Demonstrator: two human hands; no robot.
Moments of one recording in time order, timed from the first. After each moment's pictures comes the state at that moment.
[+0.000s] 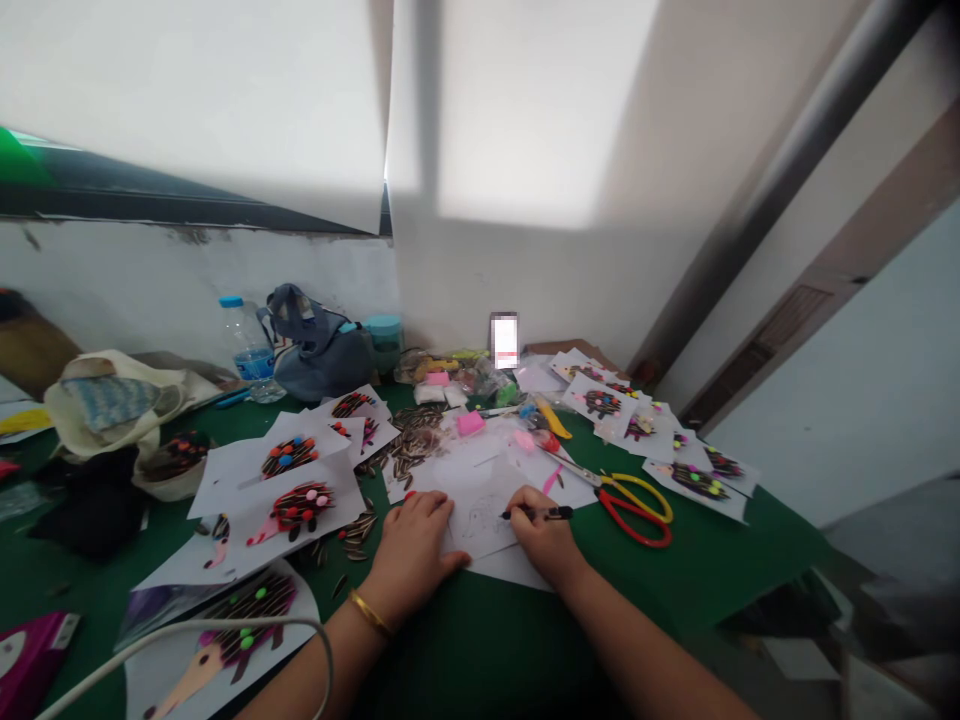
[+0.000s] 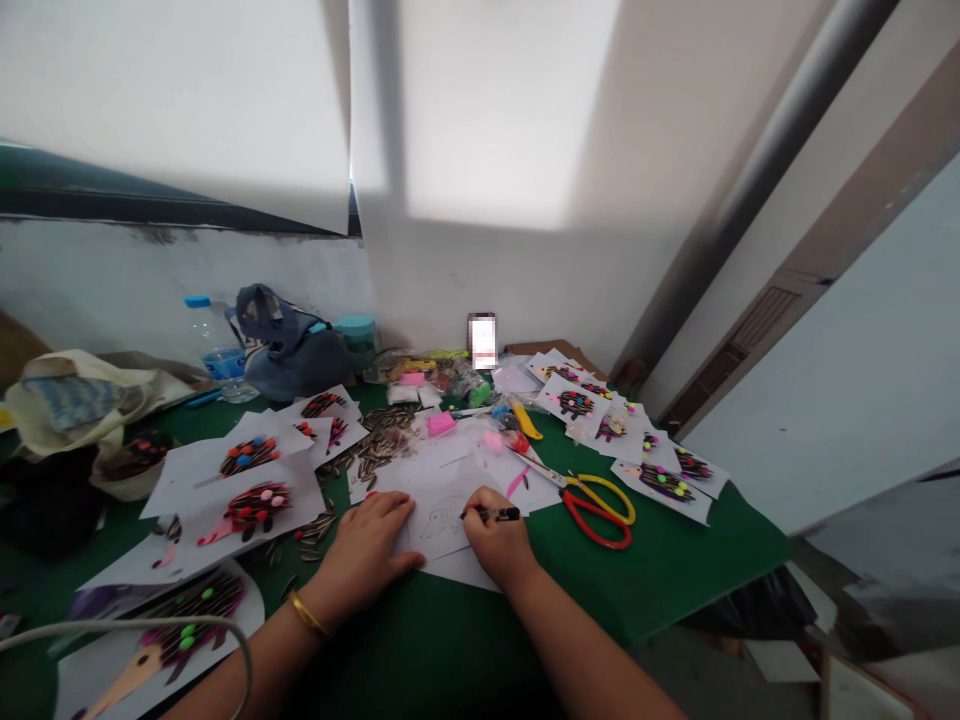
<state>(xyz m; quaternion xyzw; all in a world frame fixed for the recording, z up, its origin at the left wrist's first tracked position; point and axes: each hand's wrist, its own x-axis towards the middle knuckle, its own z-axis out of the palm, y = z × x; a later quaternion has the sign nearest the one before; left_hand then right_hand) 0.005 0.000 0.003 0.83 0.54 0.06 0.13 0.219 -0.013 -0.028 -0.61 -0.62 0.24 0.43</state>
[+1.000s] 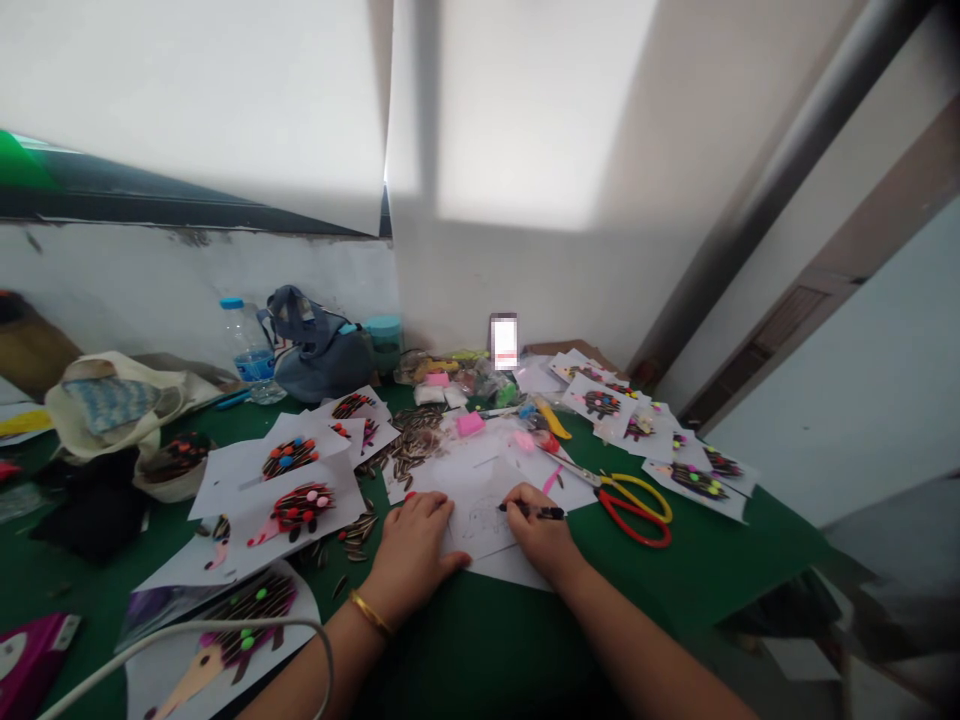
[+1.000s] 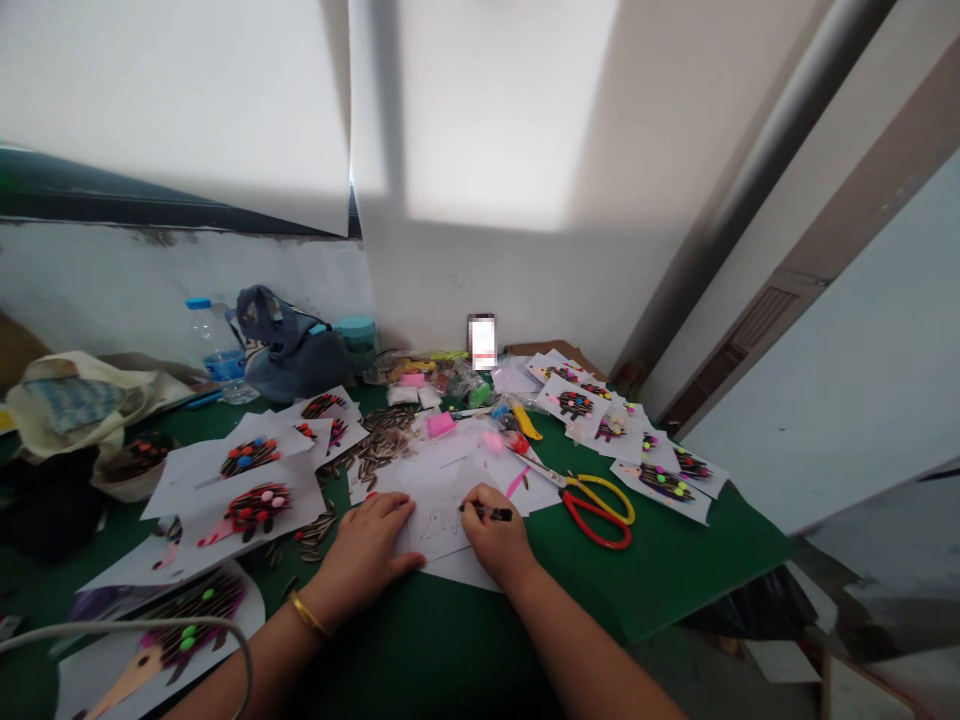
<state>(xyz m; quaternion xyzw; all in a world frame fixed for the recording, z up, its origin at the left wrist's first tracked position) 0.004 -0.001 0.004 0.83 0.54 0.06 0.12 0.218 -0.011 -0.021 -0.62 -0.63 0.22 0.41</state>
